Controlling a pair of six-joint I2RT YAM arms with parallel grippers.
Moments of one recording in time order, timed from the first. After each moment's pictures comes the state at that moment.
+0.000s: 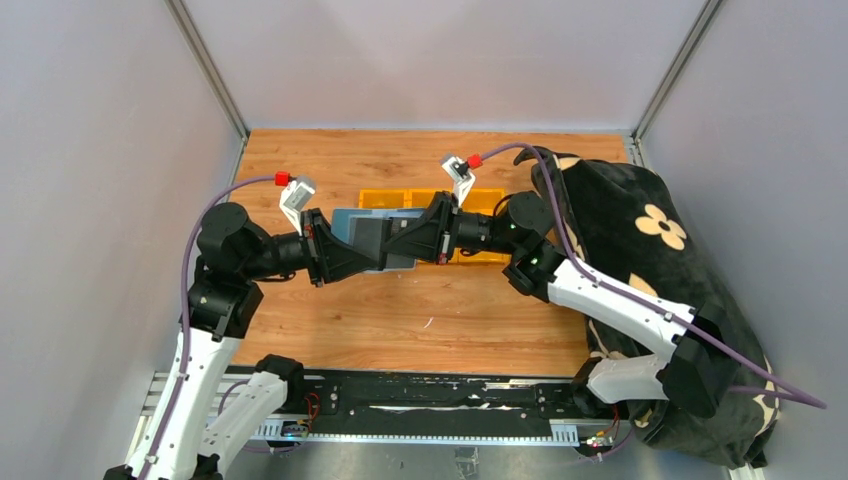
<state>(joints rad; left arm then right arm) -0.25 0.70 0.98 -0.33 1.04 -0.50 0.86 1.29 1.02 0.56 -0.69 0.85</state>
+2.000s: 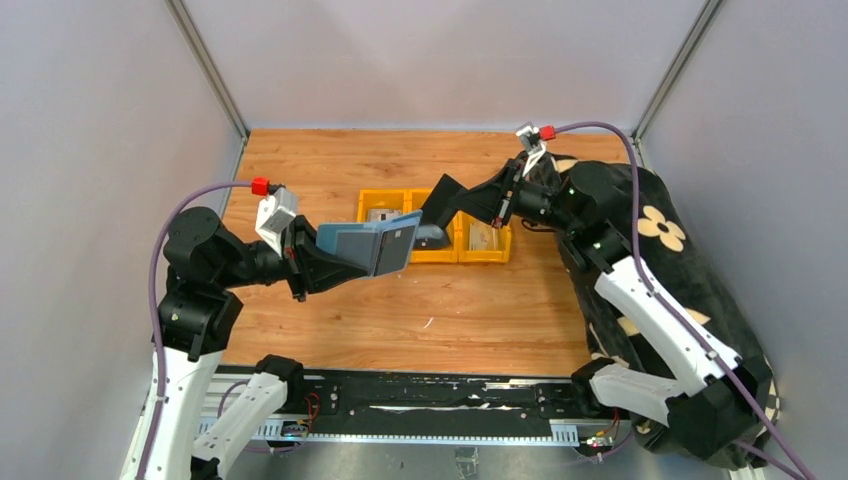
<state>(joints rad) -0.25 0.70 1.12 -0.42 1.13 -0.31 0.51 1.06 1.01 0.22 -0.70 0.67</state>
